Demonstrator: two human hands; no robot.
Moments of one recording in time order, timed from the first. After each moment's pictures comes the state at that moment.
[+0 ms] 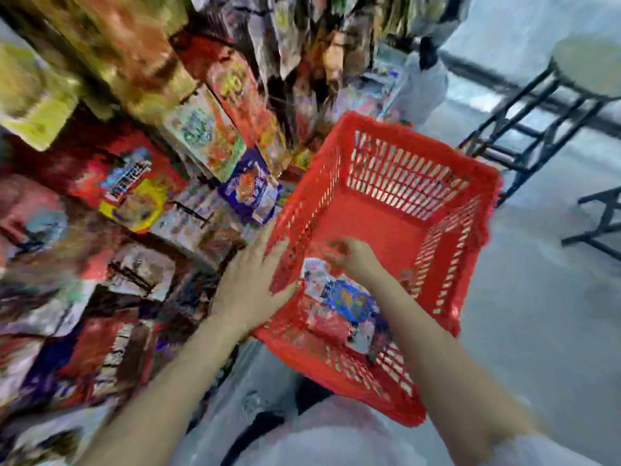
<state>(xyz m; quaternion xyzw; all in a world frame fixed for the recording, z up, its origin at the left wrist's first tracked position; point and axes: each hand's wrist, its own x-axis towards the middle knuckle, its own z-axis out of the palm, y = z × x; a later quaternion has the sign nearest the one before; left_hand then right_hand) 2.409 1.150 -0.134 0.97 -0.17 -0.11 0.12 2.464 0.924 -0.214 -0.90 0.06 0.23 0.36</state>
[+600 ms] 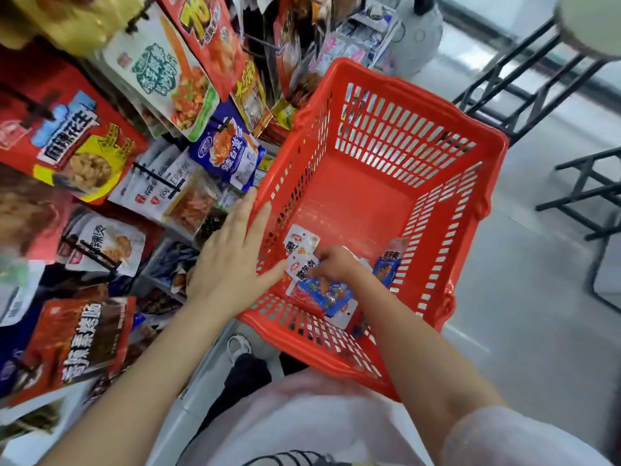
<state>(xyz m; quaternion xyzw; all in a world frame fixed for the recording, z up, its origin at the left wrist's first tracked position) 2.404 1.146 -0.133 0.98 -0.14 -0.13 0.10 2.428 0.931 -0.284 -0.84 0.12 0.43 0.32</state>
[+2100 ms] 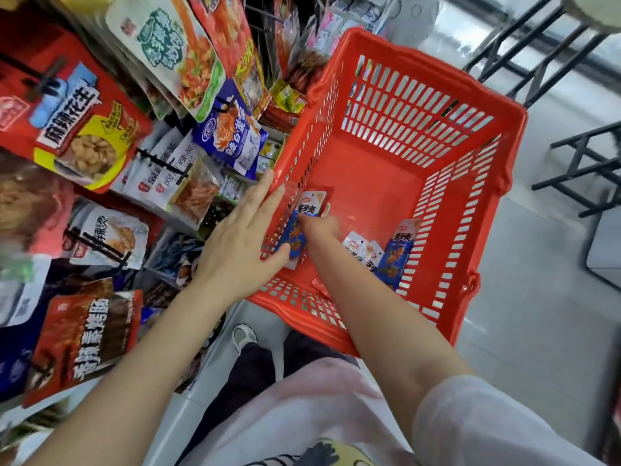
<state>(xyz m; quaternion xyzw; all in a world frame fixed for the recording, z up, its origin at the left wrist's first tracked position) 2.412 1.171 -0.136 0.94 -0.18 -0.15 0.24 2.467 1.014 -0.306 -0.65 0.54 0.19 0.50</state>
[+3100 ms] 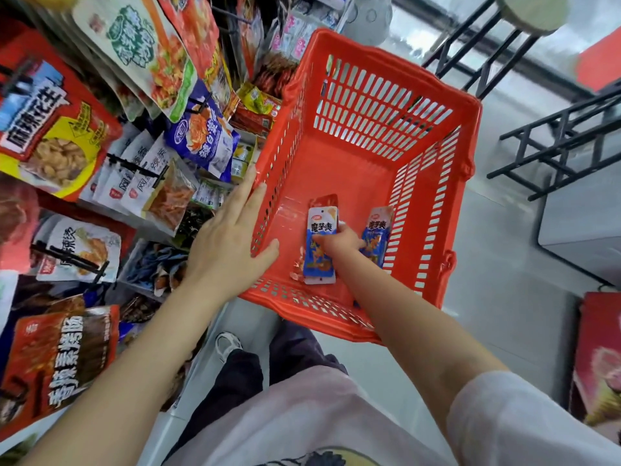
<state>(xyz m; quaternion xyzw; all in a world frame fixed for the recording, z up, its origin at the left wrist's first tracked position) 2.412 1.172 -0.139 0.94 -0.19 -0.15 0.24 2.411 0.951 -0.288 -0.73 0.50 0.20 0.41</state>
